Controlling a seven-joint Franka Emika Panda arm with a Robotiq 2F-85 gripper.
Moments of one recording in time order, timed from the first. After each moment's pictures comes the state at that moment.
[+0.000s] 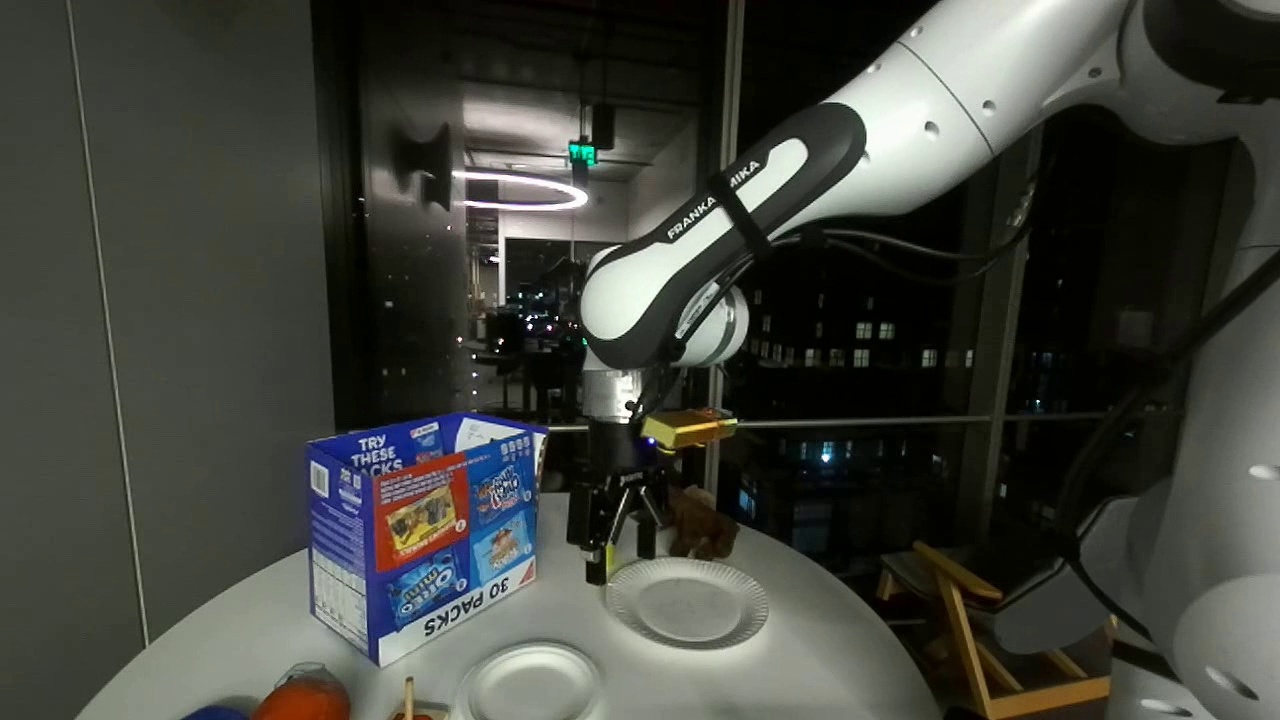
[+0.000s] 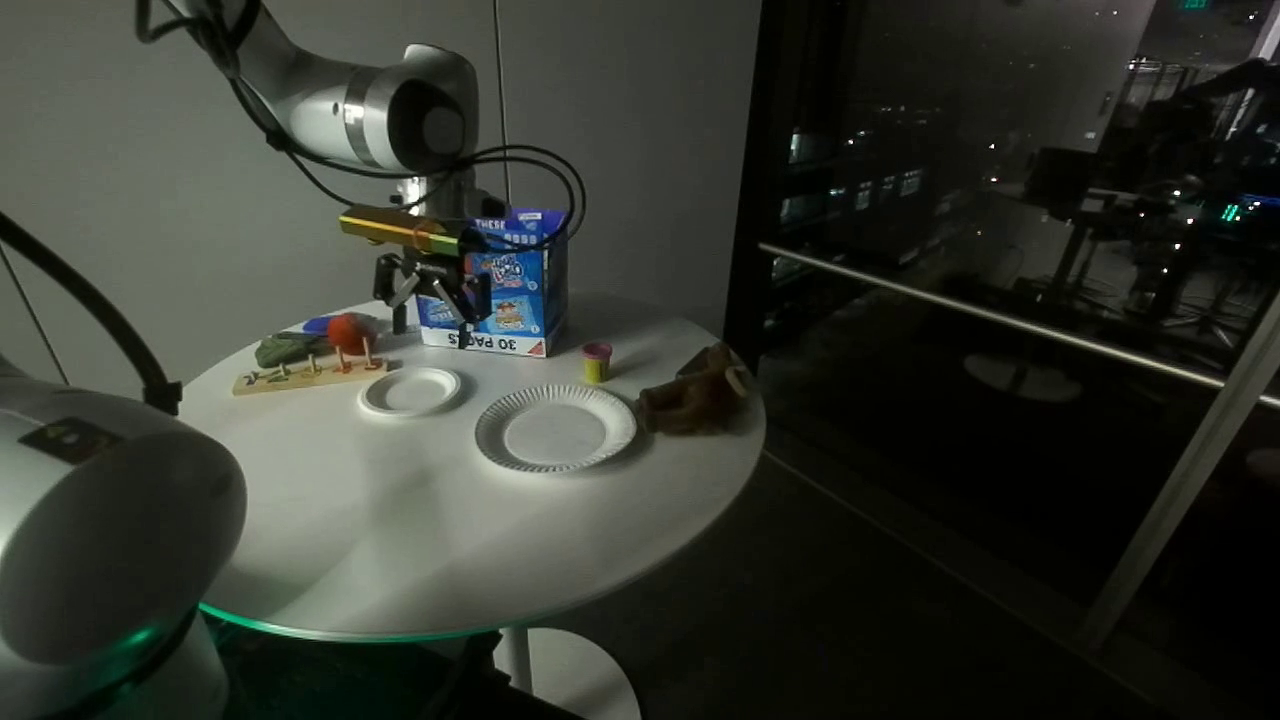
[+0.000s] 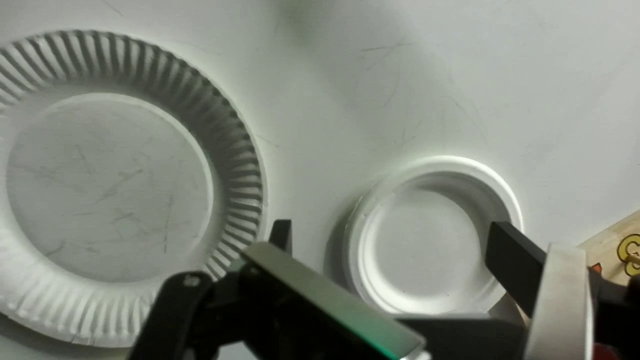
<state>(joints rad) 0.15 -0.11 0.10 -2.37 0.12 2.16 -0.08</state>
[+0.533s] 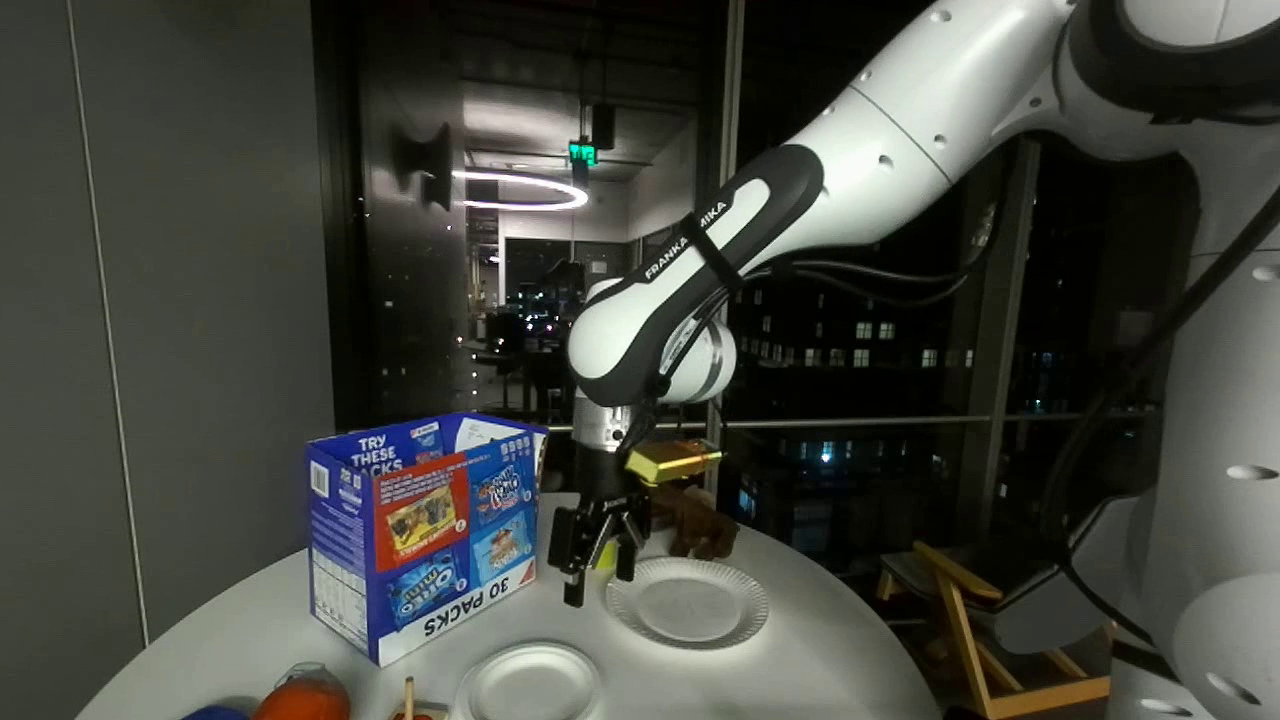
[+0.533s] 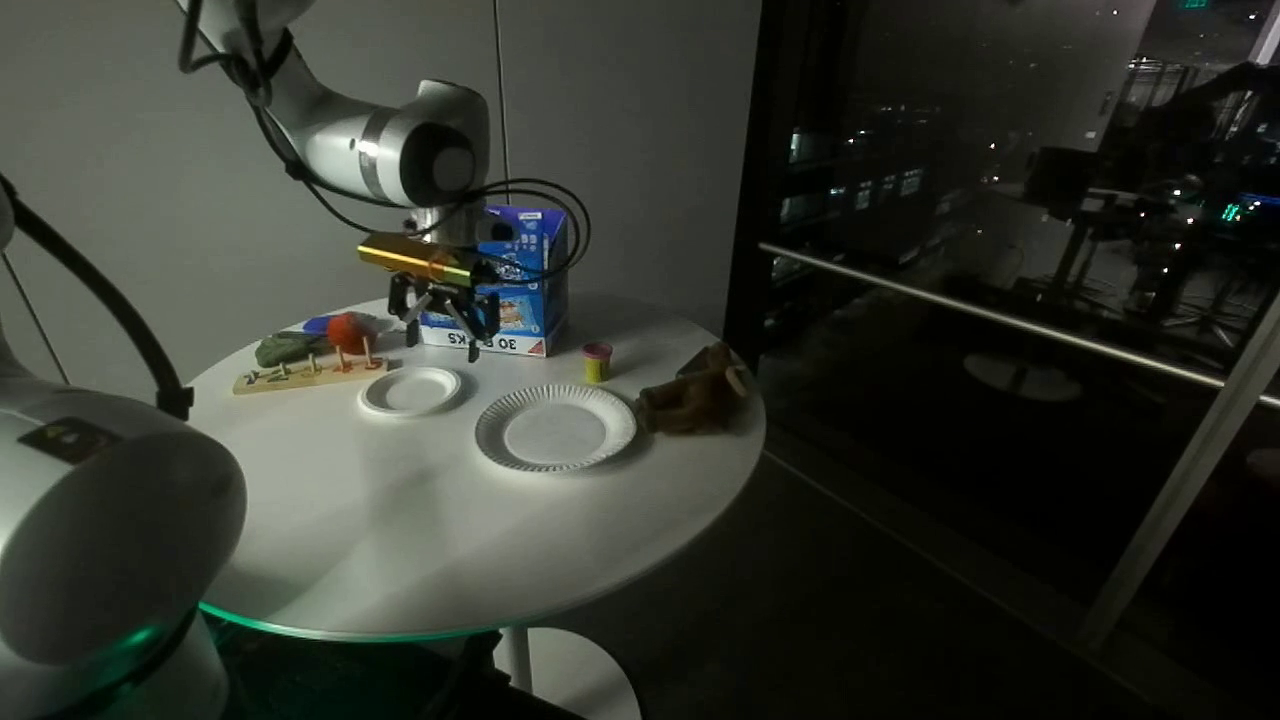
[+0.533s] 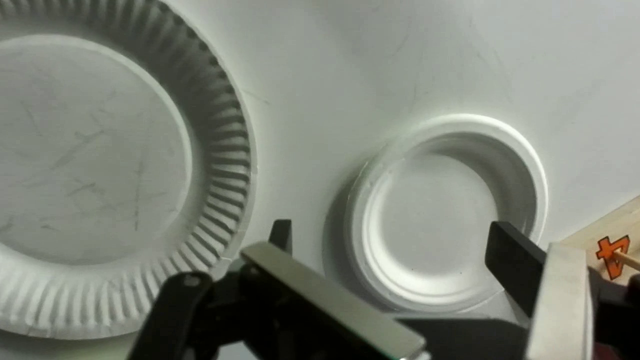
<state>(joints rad) 0.15 -0.01 0.10 -2.37 0.17 2.31 -0.12</state>
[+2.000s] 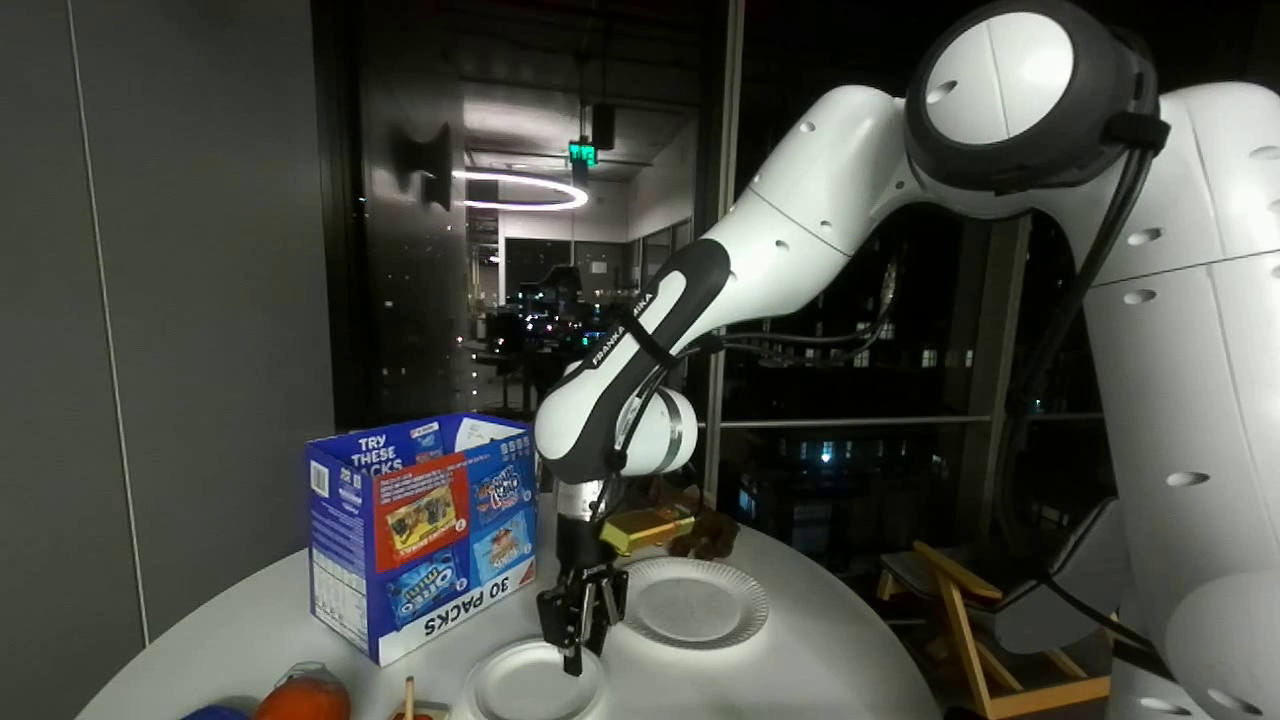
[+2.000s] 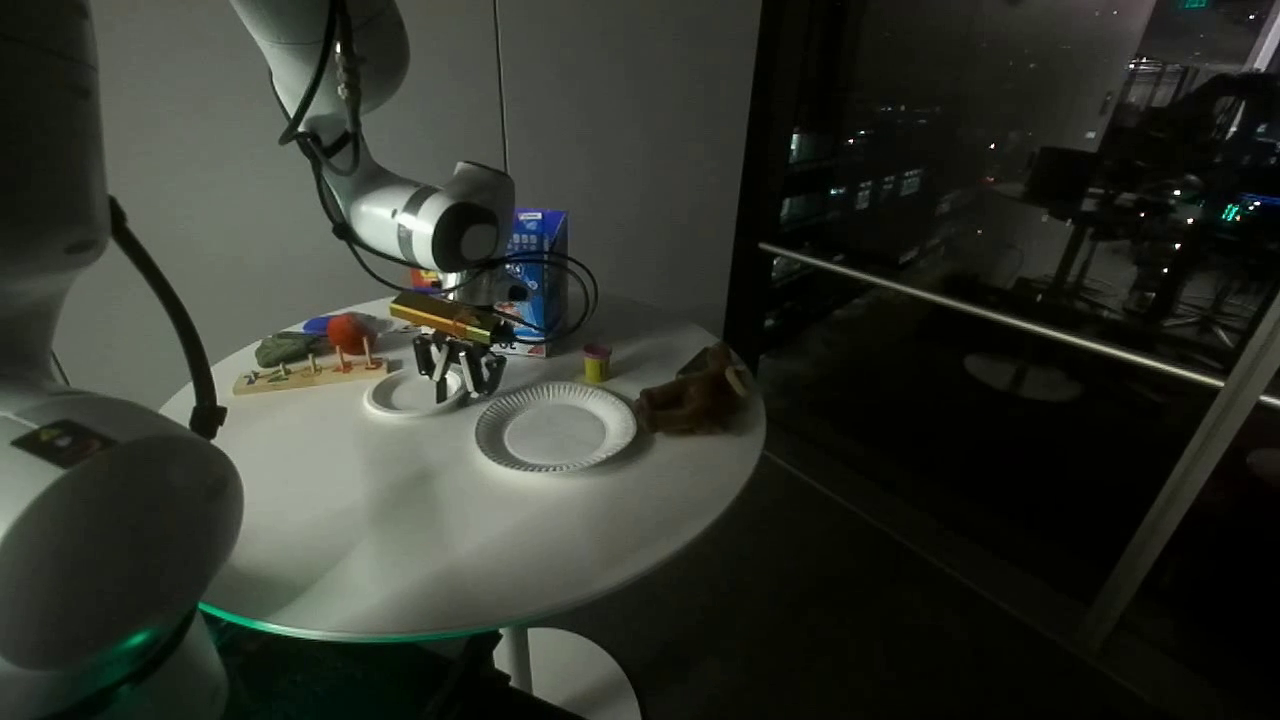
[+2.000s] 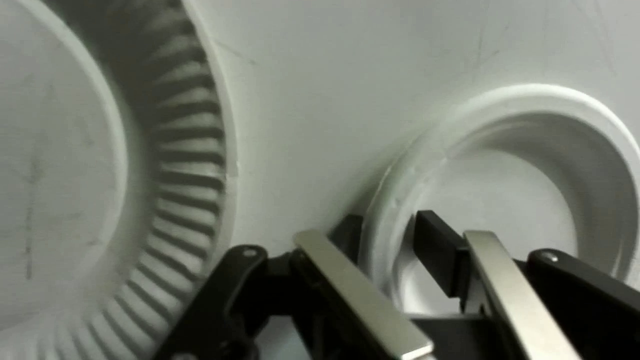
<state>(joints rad) 0.13 0.26 0.12 -2.26 0.21 2.39 -0.17</state>
